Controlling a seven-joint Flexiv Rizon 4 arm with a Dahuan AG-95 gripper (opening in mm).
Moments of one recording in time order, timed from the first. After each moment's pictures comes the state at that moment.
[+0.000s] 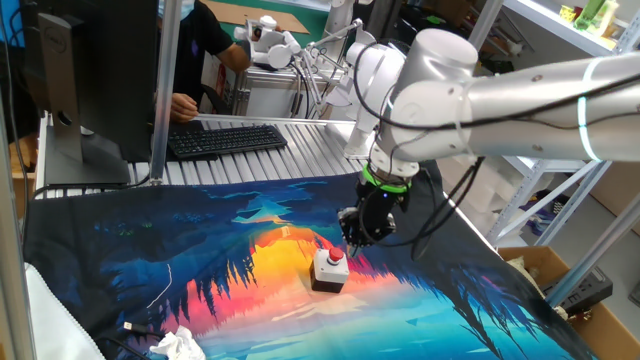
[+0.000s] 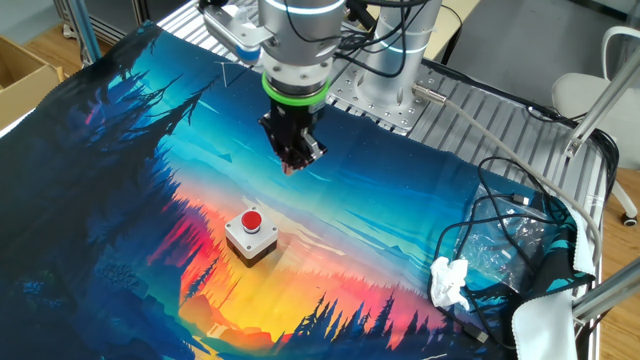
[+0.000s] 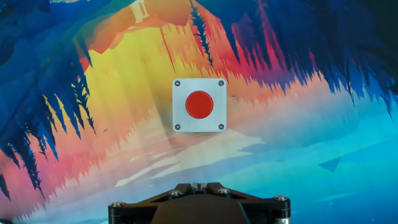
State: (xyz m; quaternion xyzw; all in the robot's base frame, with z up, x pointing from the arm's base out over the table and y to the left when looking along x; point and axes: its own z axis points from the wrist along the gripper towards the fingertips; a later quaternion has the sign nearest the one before) arm 0.502 0.000 0.170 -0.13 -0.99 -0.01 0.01
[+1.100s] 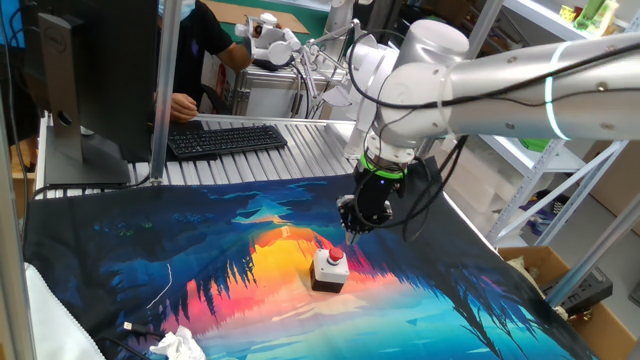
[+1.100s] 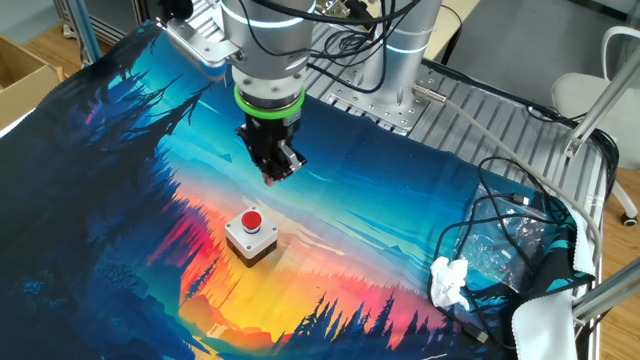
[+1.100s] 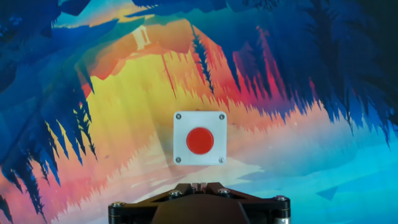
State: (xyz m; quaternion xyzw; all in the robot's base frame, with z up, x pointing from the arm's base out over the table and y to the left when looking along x) arm 0.538 -0.013 0.170 -0.13 -0.99 -0.01 0.02
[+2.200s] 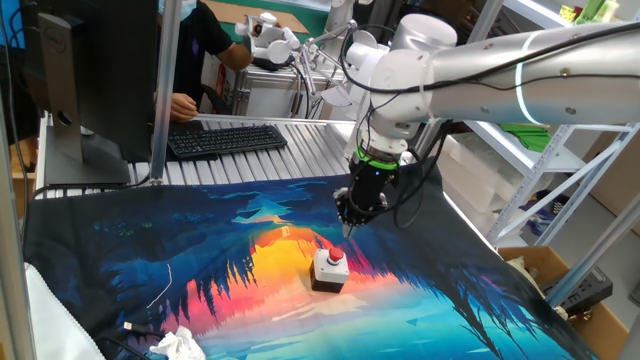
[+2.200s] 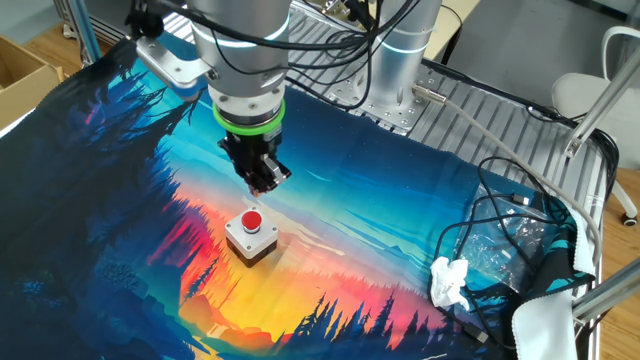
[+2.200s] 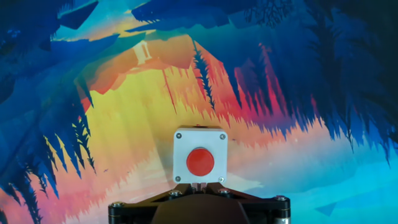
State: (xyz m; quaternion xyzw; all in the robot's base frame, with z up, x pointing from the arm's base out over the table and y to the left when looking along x) arm 0.561 -0.022 0.164 -0.12 -0.99 -0.01 0.03
